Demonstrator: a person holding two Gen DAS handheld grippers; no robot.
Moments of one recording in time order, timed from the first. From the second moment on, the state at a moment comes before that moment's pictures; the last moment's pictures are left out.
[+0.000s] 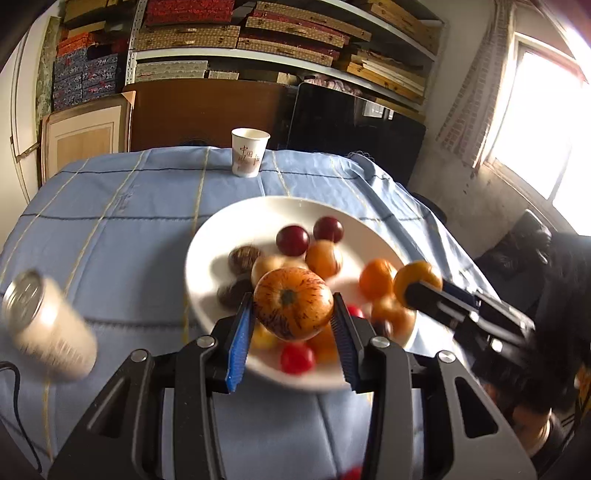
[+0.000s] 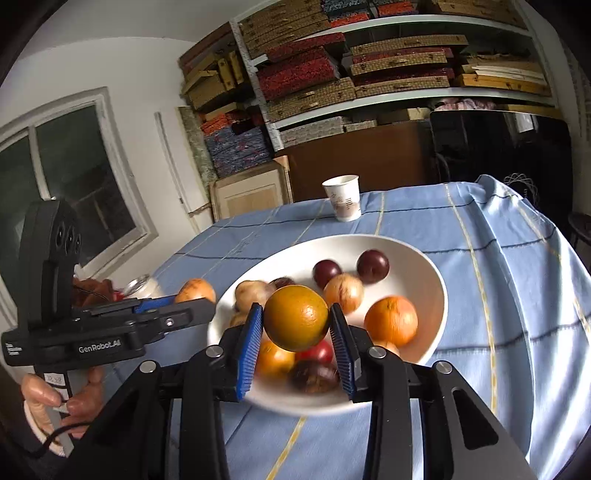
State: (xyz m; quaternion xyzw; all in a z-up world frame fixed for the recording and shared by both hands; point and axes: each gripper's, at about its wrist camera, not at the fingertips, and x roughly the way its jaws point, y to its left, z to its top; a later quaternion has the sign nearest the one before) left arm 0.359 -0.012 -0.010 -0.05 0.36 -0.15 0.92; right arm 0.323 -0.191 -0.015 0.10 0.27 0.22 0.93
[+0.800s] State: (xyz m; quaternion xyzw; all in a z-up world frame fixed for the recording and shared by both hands) left arm 0.308 0.007 -0.019 0.00 0.34 -0.13 0.93; right arm 0.270 -0.177 -0.022 0.02 0.35 0.40 0.85
